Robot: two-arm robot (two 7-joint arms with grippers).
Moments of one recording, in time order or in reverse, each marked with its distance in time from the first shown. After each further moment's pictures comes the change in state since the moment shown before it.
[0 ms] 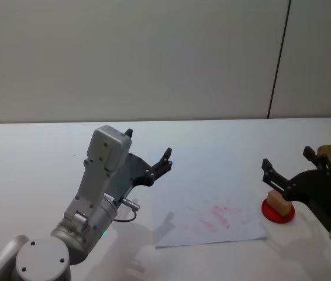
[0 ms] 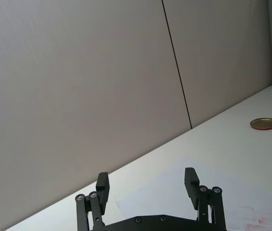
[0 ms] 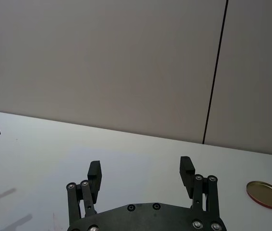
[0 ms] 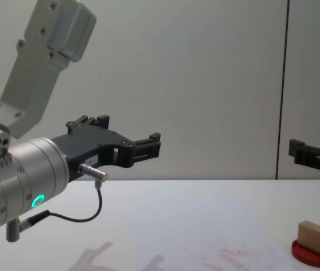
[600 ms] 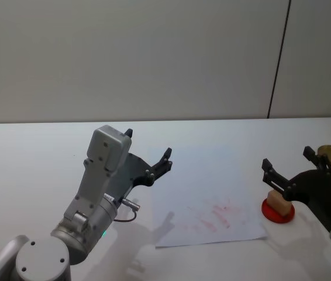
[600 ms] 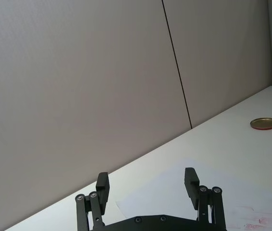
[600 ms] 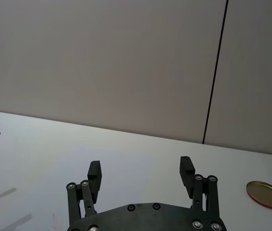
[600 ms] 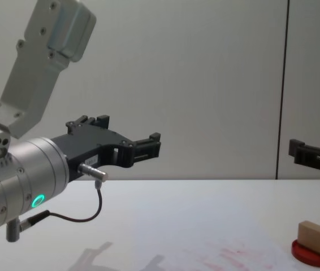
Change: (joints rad) left arm 0.000 0.000 0.000 0.000 0.000 0.000 0.000; right arm 0.000 0.000 0.000 0.000 -0.001 0.000 0.000
